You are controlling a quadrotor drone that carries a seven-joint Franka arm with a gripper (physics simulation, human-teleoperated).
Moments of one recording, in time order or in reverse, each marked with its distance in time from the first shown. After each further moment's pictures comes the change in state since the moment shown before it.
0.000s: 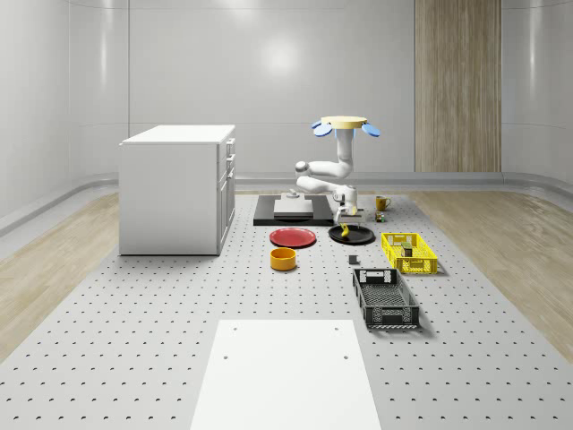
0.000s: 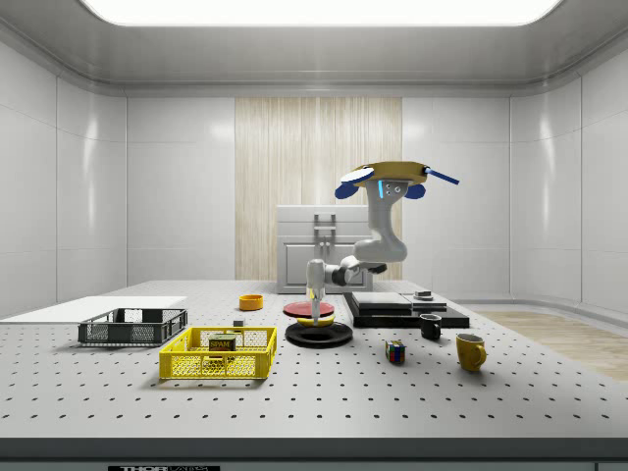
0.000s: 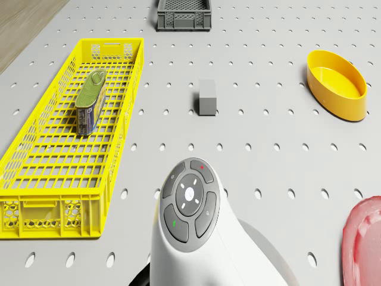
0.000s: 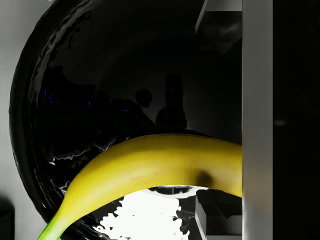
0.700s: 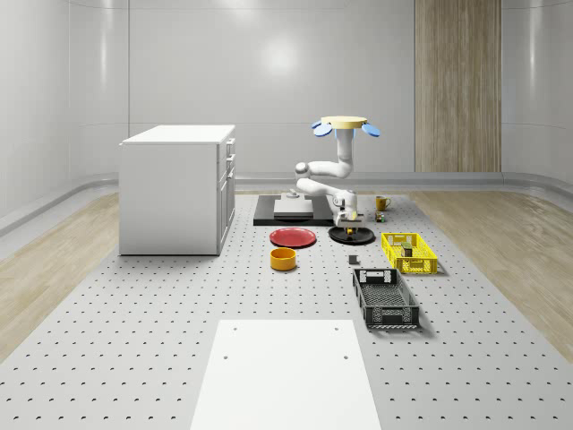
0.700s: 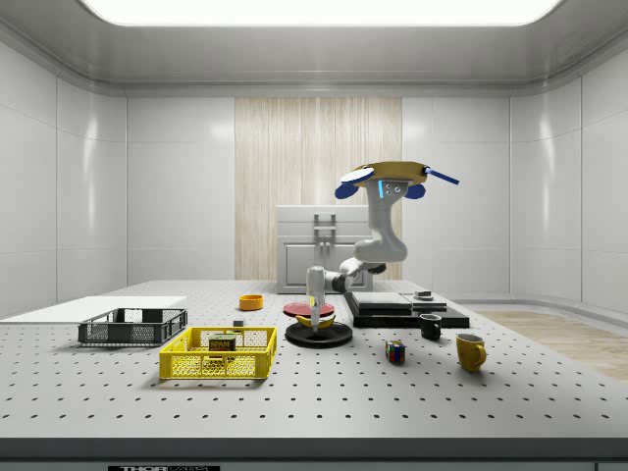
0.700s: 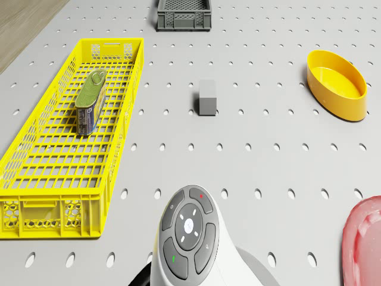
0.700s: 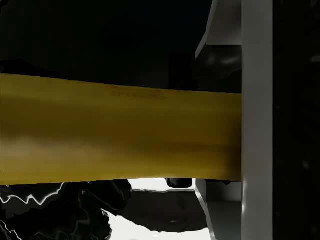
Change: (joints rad) arm -0.044 -0.009 -0.110 0.057 -0.101 0.067 0.033
